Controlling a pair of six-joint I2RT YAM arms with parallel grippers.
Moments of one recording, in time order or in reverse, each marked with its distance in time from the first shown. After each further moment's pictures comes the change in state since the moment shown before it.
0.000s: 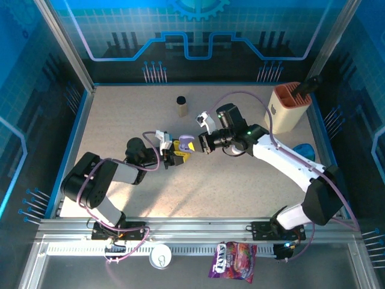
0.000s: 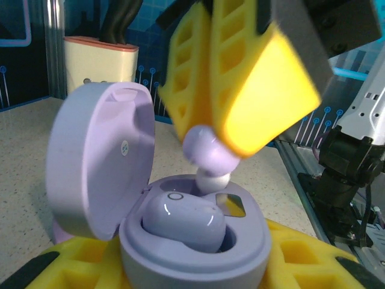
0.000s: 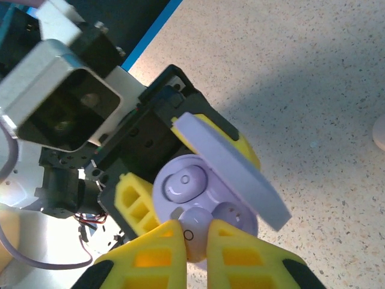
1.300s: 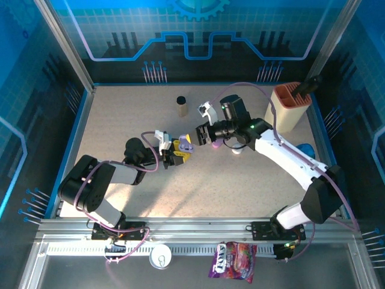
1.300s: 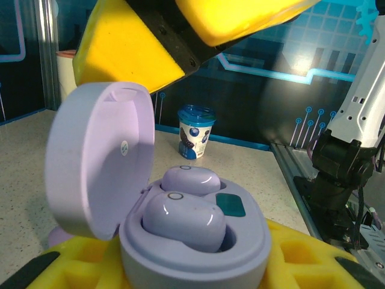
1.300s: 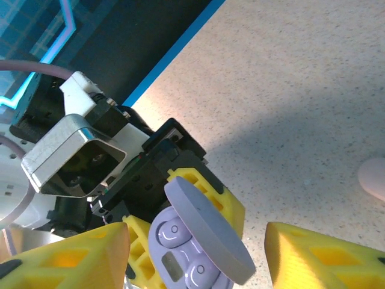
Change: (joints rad) left arm -0.008 -0.037 -0.001 0.000 0.005 -0.001; right arm -0.040 0.018 0.090 0.013 -0.042 -0.010
